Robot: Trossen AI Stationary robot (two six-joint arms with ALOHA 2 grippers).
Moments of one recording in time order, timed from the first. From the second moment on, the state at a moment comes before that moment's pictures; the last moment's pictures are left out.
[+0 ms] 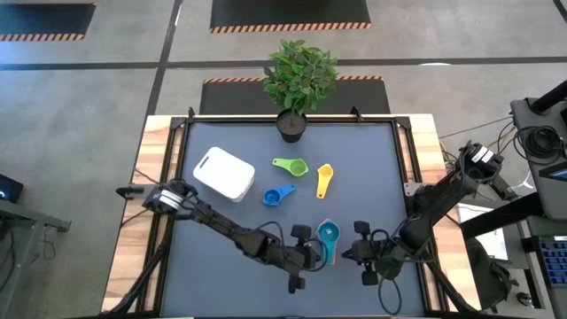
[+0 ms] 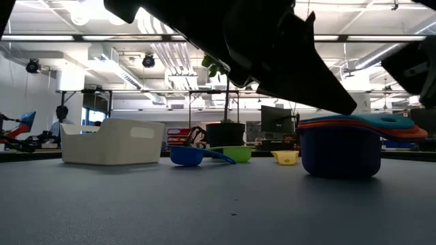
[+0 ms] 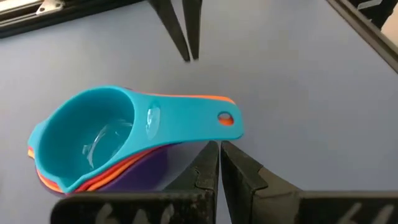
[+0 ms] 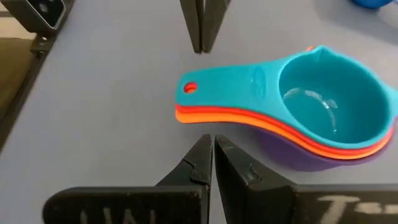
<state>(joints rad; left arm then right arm) -0.44 2.17 1.45 0.10 -0.36 -0.06 0.82 1.42 0.63 -0.05 0.50 0.58</state>
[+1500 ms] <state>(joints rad) -0.42 2.19 1.44 0.12 -0.35 -0.08 0.80 1.57 0.62 0.10 0.58 0.57</state>
